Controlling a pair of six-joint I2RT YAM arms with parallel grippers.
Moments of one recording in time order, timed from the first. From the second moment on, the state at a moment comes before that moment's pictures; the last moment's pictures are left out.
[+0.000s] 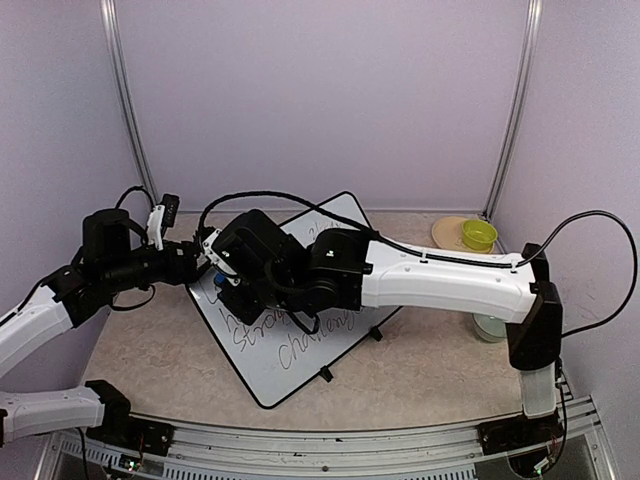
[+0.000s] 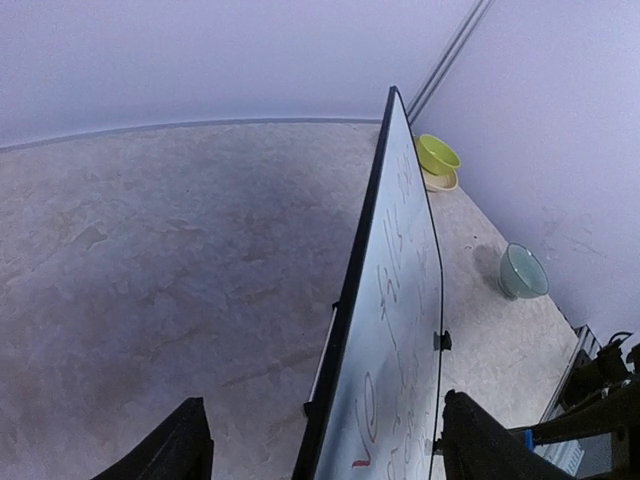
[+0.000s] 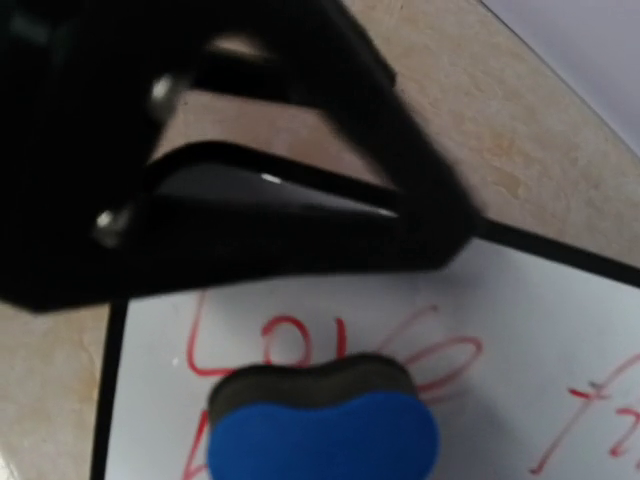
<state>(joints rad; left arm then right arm) -0.44 0.87 0.72 -0.19 0.30 -0.31 1.35 2.09 2.07 -0.62 0.44 0.08</state>
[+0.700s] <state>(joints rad) -0.27 0.66 0.57 -0.21 0.09 -0.59 1.35 2.25 2.32 -0.69 0.44 0.08</state>
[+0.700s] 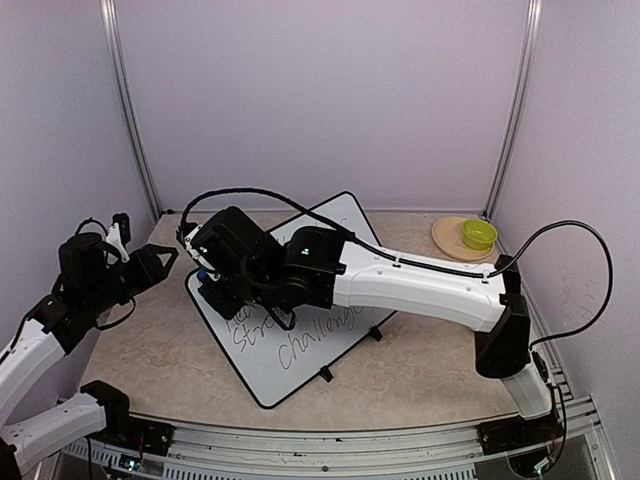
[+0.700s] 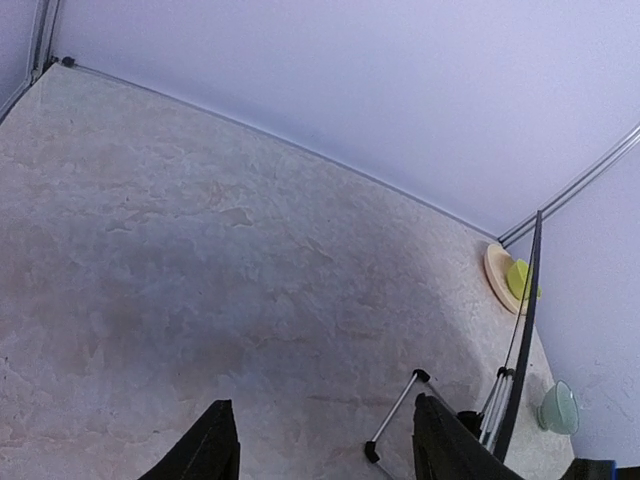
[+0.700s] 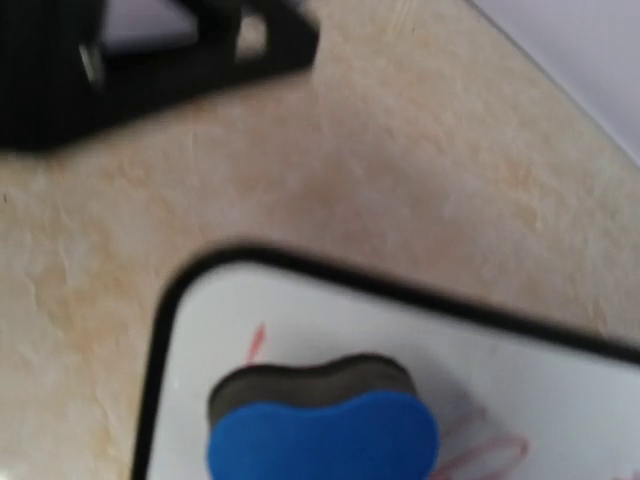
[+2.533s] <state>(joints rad) -0.38 0.76 0.55 -0.04 0.46 -0.61 1.34 1.99 1.95 -0.64 0.48 0.12</state>
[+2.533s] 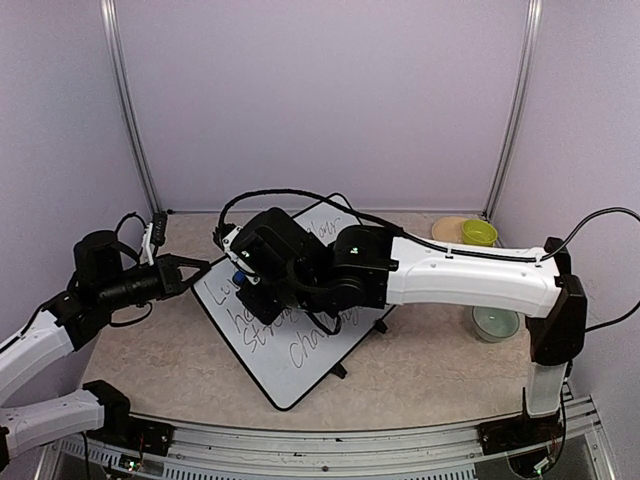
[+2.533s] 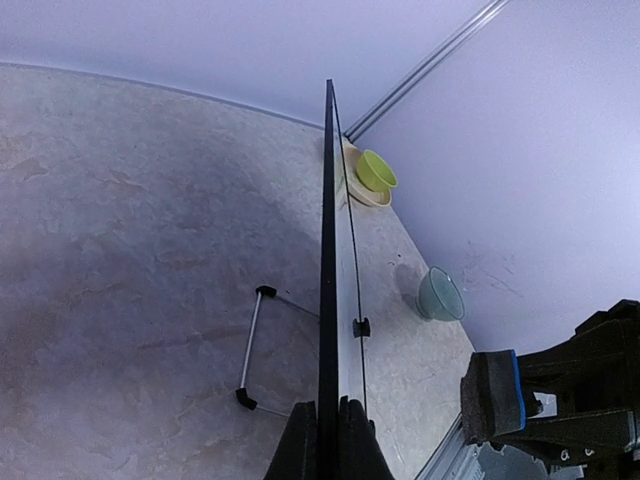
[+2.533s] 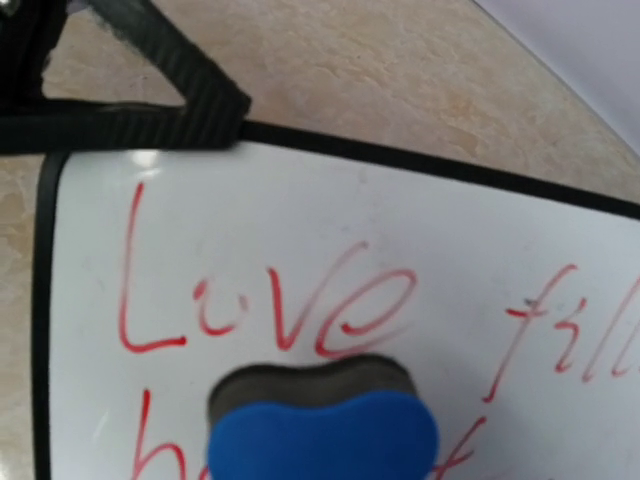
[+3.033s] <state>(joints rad) -0.62 0.68 0.54 -0.03 0.26 -0.64 1.34 2.06 2.09 -0.71 0.39 0.12</state>
